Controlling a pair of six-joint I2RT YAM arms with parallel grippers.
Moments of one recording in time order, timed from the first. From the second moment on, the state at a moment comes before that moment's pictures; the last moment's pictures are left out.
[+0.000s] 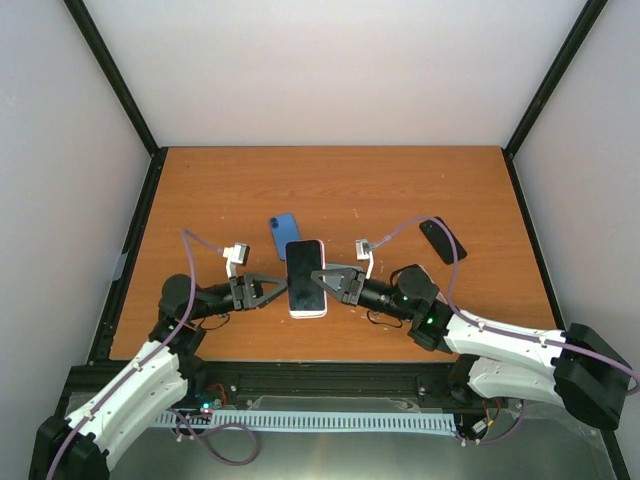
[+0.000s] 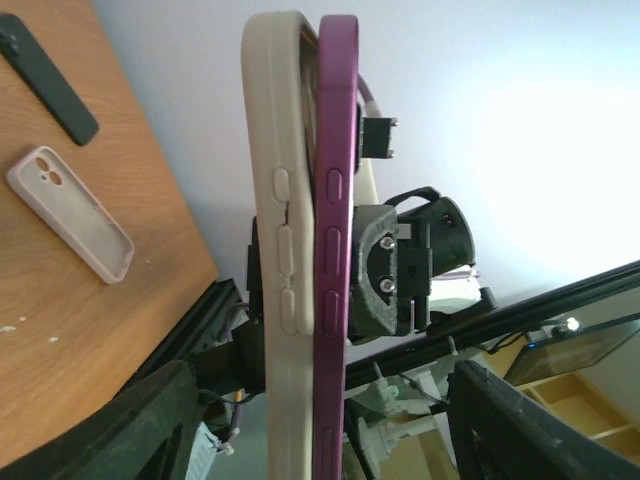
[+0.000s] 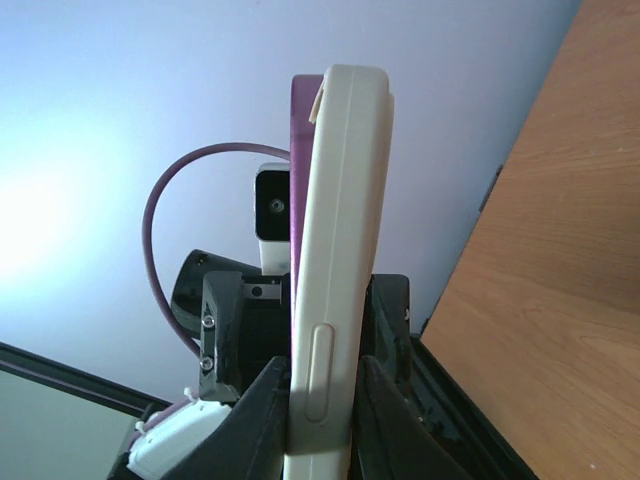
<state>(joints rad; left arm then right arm) -0.44 0.60 0.22 0.50 0.90 -1.29 0.97 1.05 0.43 0.69 -0.30 1.16</state>
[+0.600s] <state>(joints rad) -0.44 0.64 0.20 0.60 0.92 -1.32 0.97 1.18 0.43 0.91 -0.33 1.28</state>
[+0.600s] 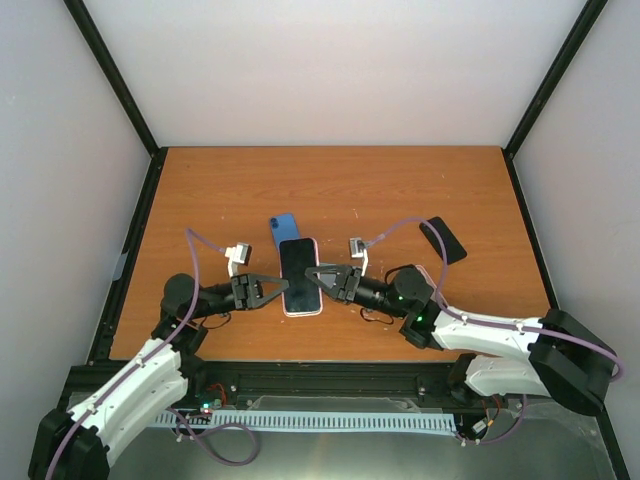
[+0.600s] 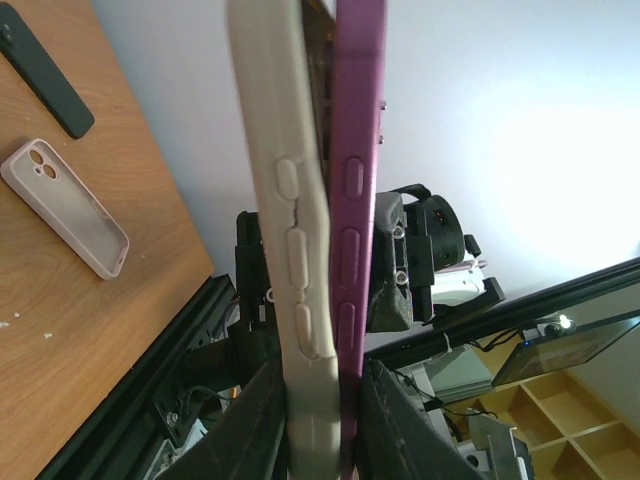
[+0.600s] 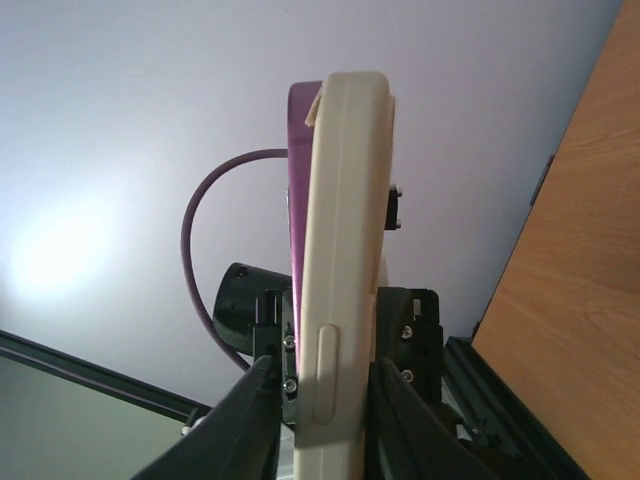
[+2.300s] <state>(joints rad) -0.45 0.67 0.26 0.56 0.89 -1.23 0.97 0.99 0.36 0.71 -0.48 1.09</state>
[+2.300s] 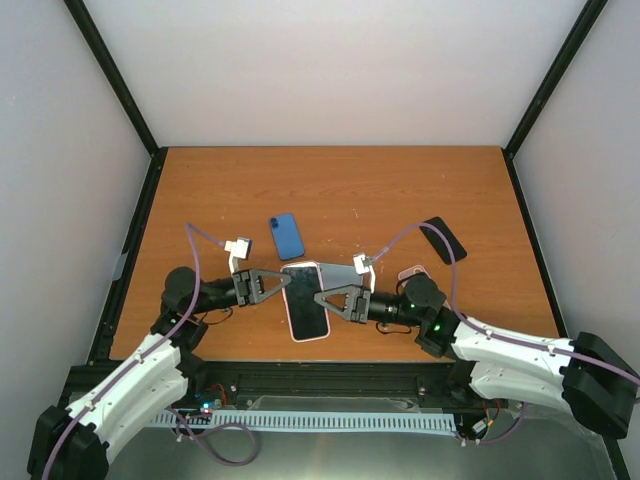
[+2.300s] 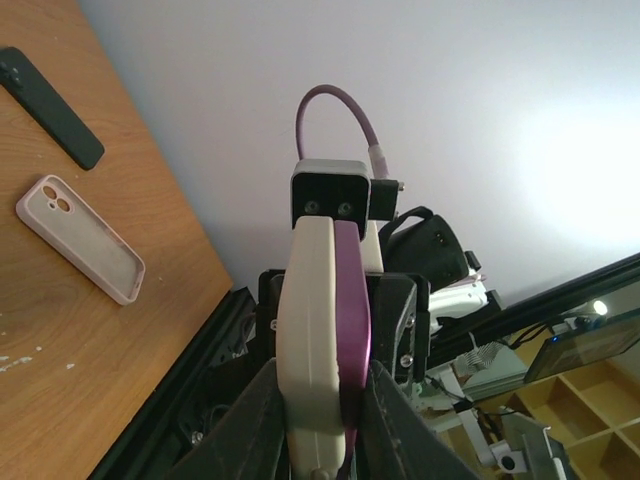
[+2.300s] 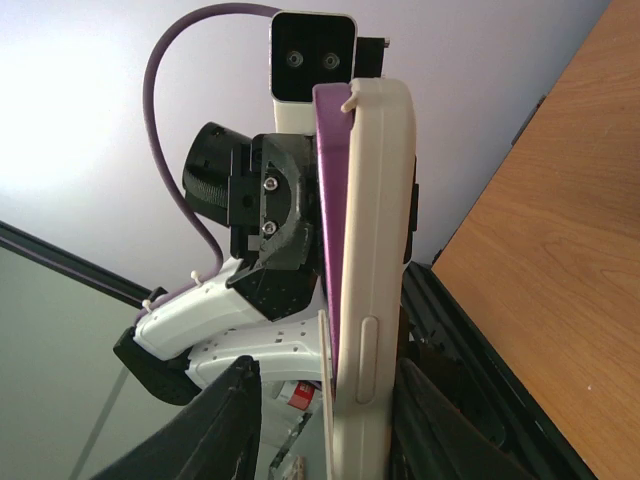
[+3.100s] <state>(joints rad) -0.45 0.66 0.33 0.41 1.04 -1.05 0.97 0.96 0.52 0.43 -0.35 0.98</state>
